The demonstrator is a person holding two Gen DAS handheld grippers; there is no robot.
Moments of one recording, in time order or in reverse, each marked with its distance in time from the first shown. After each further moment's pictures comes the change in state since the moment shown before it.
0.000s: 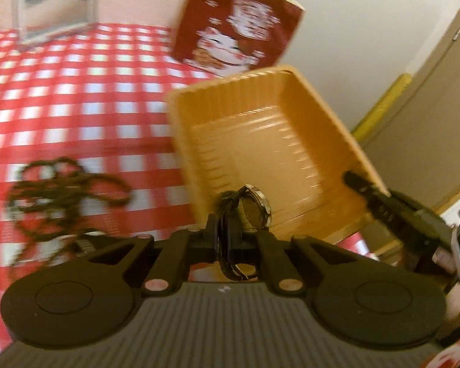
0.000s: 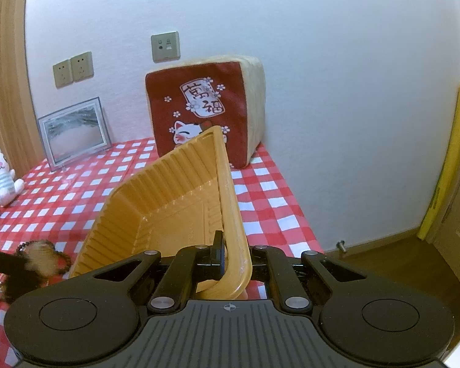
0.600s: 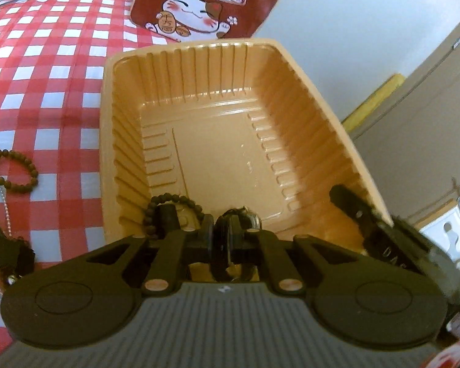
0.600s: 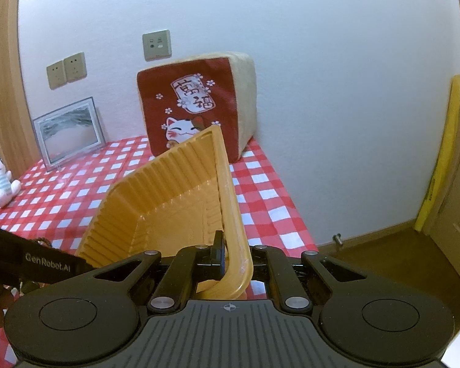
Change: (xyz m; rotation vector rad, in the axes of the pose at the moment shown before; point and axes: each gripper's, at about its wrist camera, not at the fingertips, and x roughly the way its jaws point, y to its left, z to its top) left arm 0.076 -0.028 0.002 -0.083 0.049 -0.095; right arm -0.004 -0.009 -0.003 0.028 0.015 -0.012
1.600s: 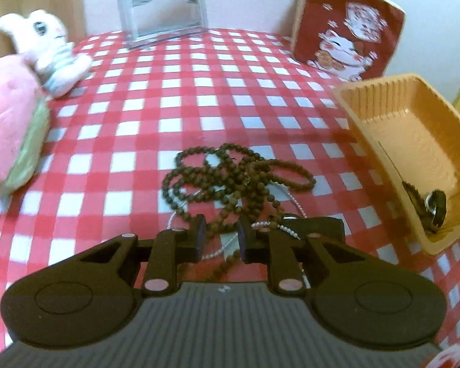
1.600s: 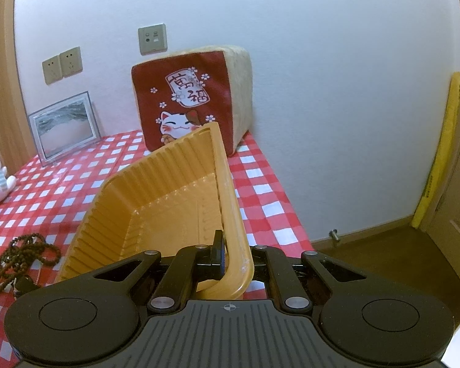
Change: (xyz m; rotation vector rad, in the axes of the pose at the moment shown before) left arm -0.112 0.155 -0.031 0.117 -0.121 0.432; right arm 0.002 -0.003 -0.003 -0.003 0.016 -0.018
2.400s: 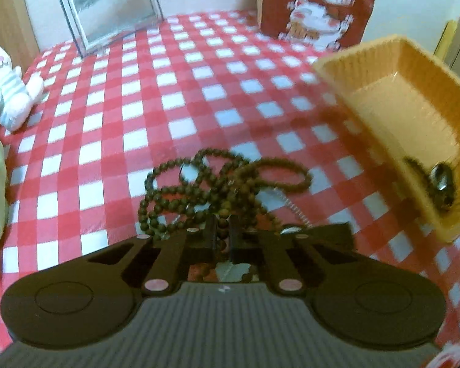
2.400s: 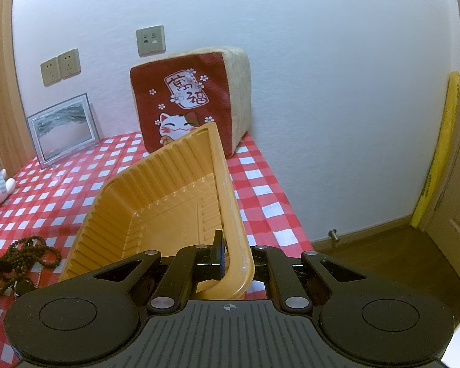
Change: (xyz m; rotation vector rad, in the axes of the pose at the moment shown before) left arm 0.027 -0.010 0.024 0.163 0.058 -0.064; right arm -0.001 0.001 0.000 0.010 -0.002 -0.004
